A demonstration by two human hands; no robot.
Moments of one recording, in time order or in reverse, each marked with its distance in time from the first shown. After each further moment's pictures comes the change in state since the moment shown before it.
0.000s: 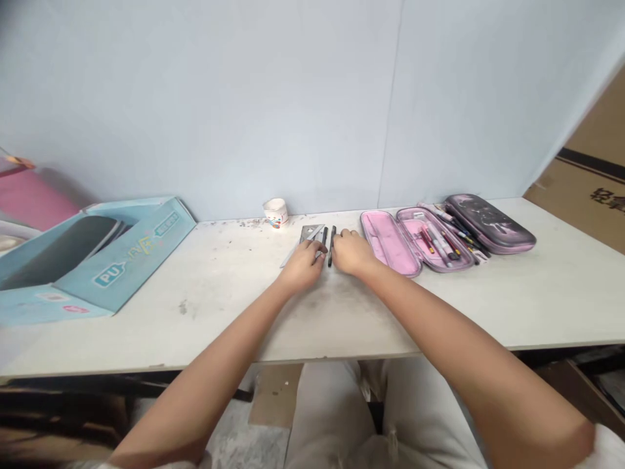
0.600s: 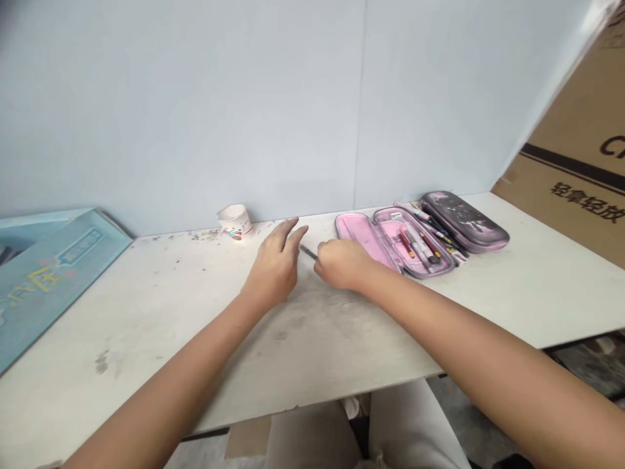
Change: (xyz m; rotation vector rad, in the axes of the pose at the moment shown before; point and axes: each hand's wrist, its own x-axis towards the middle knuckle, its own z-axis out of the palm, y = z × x) left_hand 0.028 0.004 -0.007 0.177 0.221 0.313; right_hand -0.008 0.024 -0.034 -0.077 -0.099 -0.084
